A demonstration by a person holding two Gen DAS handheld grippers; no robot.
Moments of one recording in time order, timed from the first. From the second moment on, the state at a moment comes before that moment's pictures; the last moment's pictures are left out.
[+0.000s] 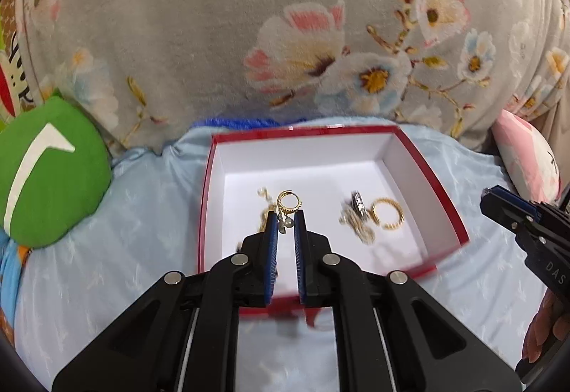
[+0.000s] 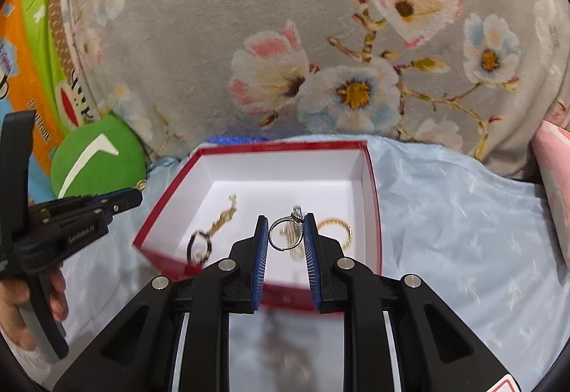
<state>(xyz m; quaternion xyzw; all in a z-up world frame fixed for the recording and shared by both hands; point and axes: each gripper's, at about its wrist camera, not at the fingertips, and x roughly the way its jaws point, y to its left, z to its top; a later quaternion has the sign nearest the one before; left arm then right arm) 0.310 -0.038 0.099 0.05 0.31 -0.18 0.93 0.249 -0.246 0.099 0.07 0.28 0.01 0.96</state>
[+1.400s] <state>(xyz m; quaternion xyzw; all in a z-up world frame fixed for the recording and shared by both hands) 0.466 -0.070 0.031 0.03 0.37 -0.10 0.93 0.417 -0.250 0.038 0.05 0.34 -0.04 0.94</state>
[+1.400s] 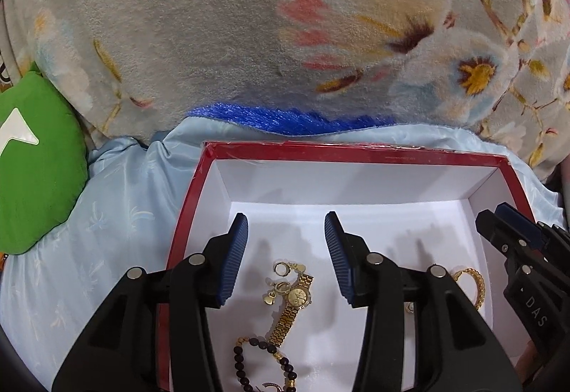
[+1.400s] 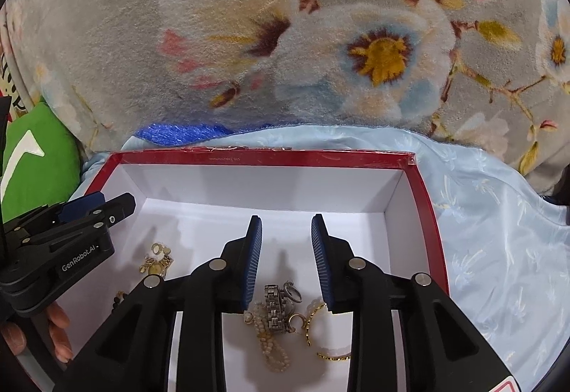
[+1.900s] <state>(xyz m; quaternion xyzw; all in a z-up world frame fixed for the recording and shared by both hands) 0.460 -0.074 0.032 0.05 0.36 -0.09 0.93 0.411 -0.249 0.038 0.04 0.34 -0.04 0.94</state>
